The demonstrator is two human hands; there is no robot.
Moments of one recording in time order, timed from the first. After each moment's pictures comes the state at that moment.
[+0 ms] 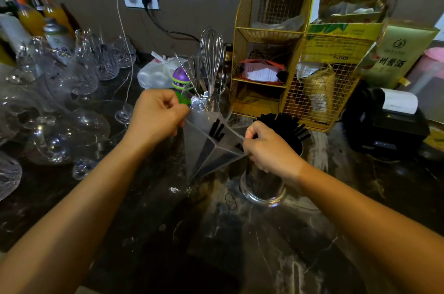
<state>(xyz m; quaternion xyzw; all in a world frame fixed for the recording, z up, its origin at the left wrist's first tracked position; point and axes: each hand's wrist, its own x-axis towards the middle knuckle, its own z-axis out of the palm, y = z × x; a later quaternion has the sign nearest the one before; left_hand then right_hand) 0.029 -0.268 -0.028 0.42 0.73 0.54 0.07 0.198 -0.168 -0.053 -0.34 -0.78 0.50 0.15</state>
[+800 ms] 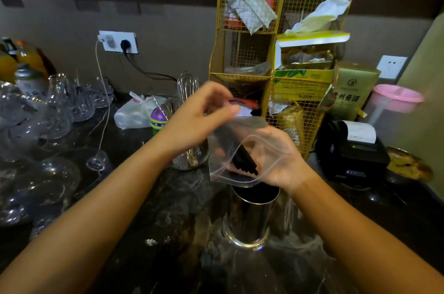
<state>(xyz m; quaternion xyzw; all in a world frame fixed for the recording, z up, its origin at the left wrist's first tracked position) 0.068 -0.203 0.035 0.63 0.54 0.53 0.19 0.209 -0.112 -0.011 -0.10 -0.38 0.91 0.16</state>
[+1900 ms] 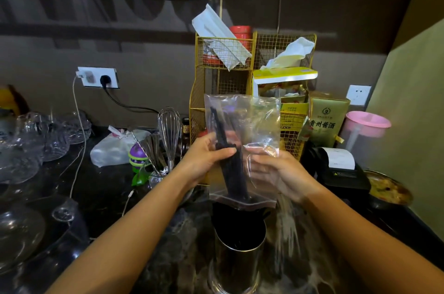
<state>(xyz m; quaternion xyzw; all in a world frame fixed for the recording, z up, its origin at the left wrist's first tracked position) 0.070 -0.115 0.005 0.51 0.47 0.61 0.39 0.236 -0.045 -0.007 -0.24 -0.62 0.68 0.30</state>
